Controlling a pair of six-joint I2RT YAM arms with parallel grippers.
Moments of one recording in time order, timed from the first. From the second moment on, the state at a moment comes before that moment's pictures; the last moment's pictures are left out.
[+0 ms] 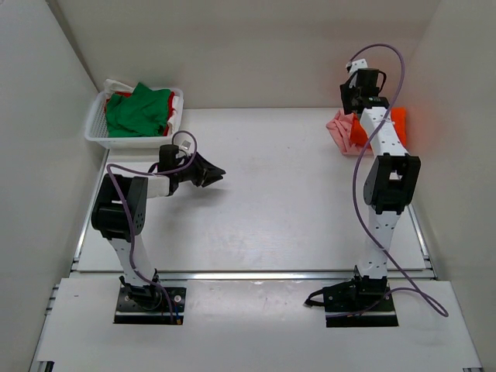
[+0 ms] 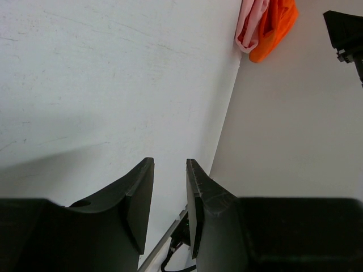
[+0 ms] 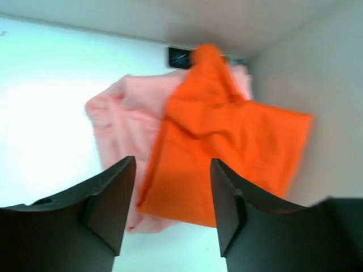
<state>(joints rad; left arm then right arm) -0.14 1.86 0.90 0.36 0.72 -1.06 -0.04 2.19 2.08 -0.41 0.20 -0.32</state>
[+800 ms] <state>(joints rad) -0.13 1.83 0.84 0.40 0.74 -1.08 -0.07 2.42 2.19 -0.61 0.18 -0.16</state>
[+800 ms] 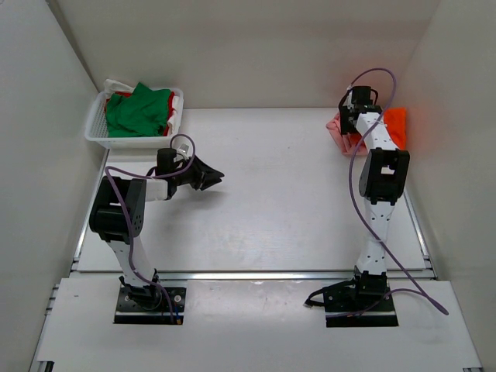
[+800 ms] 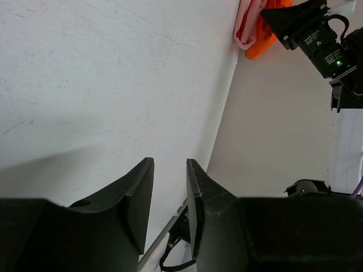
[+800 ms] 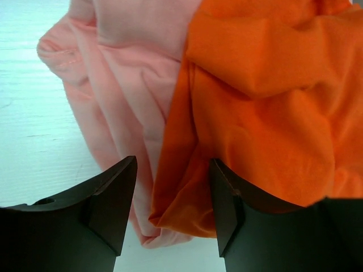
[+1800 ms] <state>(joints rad) -0.14 1.79 0.78 0.43 0.75 -1.10 -0.04 2.18 1.87 -0.57 0.12 -0.17</state>
